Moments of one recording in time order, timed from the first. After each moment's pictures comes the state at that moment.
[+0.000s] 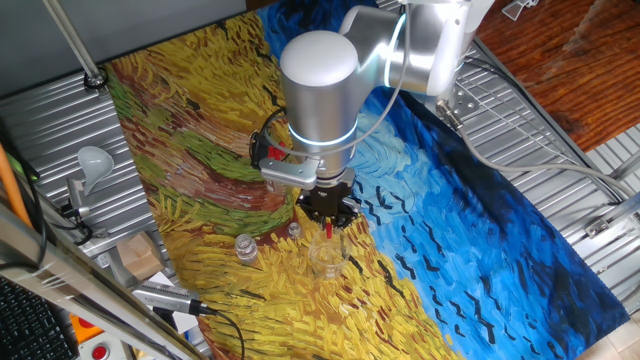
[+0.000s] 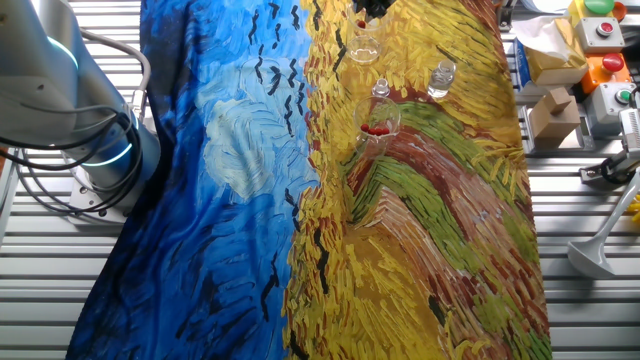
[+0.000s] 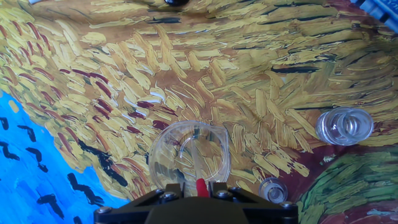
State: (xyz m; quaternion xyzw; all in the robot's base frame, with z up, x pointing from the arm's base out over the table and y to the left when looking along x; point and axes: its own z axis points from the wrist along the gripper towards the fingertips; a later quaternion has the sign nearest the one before) arm 0.440 0.264 0.138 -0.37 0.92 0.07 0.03
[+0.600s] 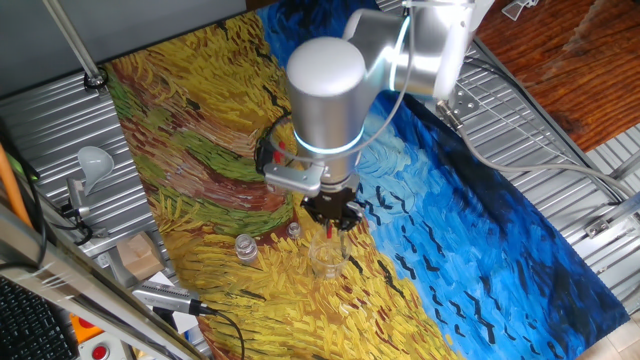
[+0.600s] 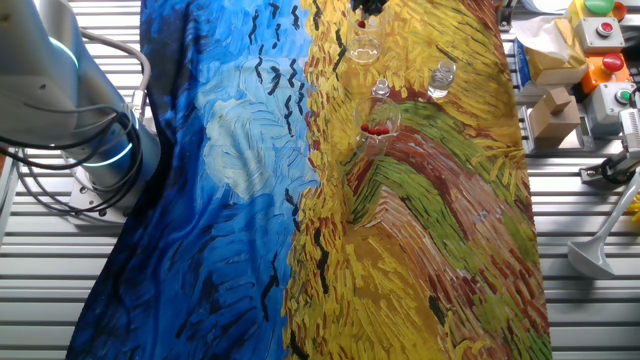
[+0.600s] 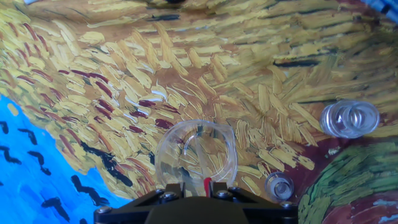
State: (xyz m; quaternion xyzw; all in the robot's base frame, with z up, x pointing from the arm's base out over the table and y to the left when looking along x) arm 0.437 0.275 0.134 -0.35 0.93 0.06 0.01
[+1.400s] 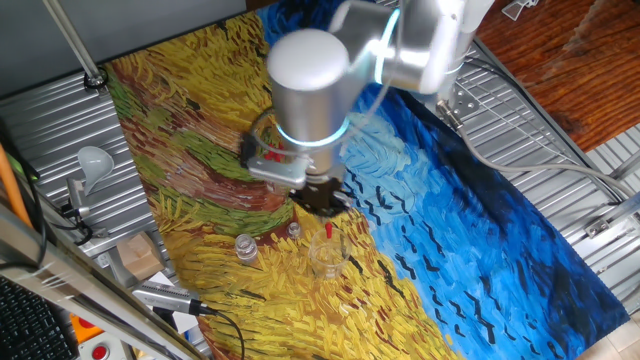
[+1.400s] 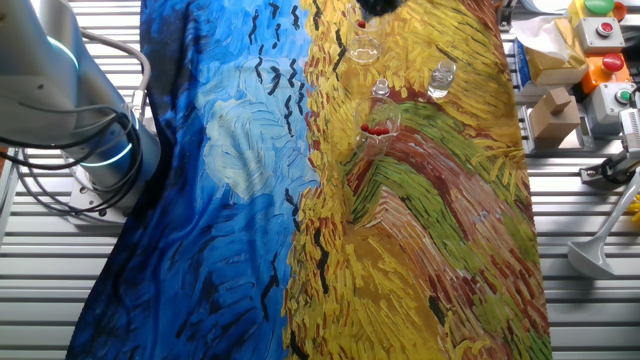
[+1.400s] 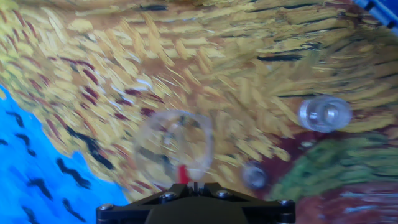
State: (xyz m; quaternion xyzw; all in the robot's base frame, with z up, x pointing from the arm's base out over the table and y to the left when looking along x) arm 0.454 0.224 0.148 -0.39 0.92 0.06 0.00
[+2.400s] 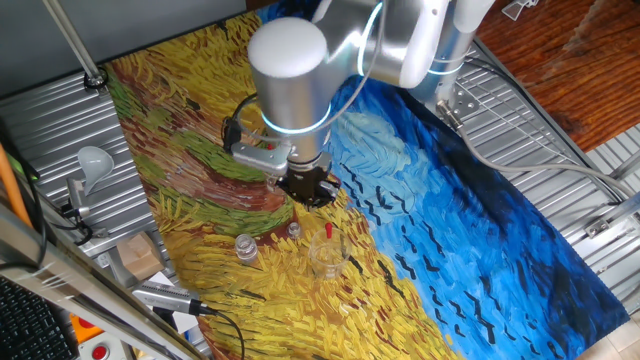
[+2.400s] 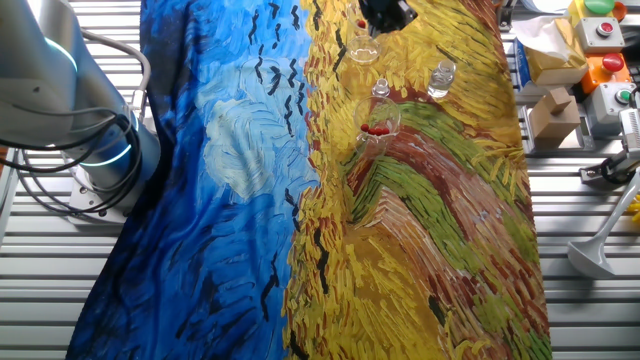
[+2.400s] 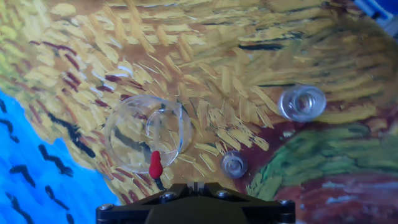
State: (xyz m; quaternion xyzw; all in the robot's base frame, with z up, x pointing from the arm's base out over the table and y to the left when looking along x) arm 0.456 0.209 0.147 -0.34 0.94 0.05 0.00
